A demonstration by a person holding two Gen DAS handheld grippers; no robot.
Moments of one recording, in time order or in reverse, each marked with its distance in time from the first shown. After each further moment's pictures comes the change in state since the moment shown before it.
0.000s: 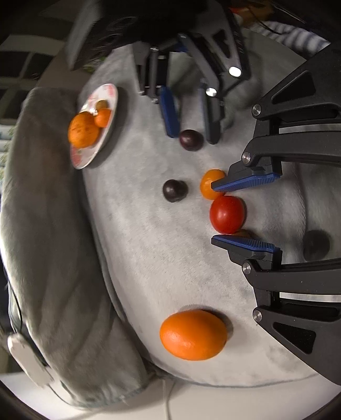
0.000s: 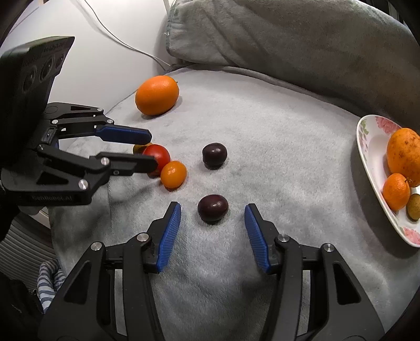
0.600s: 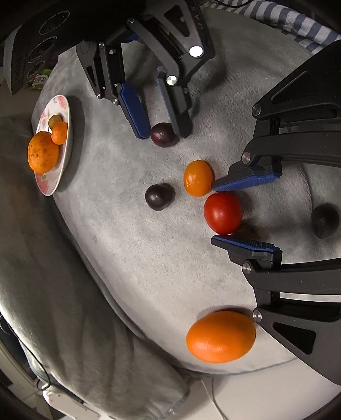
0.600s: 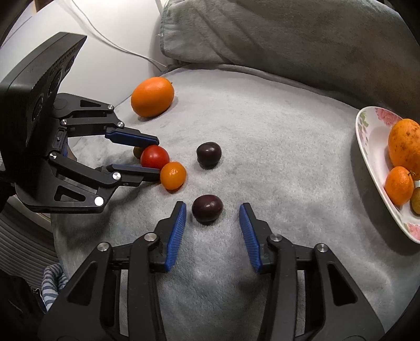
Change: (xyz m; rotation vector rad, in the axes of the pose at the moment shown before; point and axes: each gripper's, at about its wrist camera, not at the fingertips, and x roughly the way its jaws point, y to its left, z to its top) left arm 0.022 -0.014 0.009 0.232 0.110 0.039; right arm 0.001 -0.008 0.000 0.041 0.003 0.015
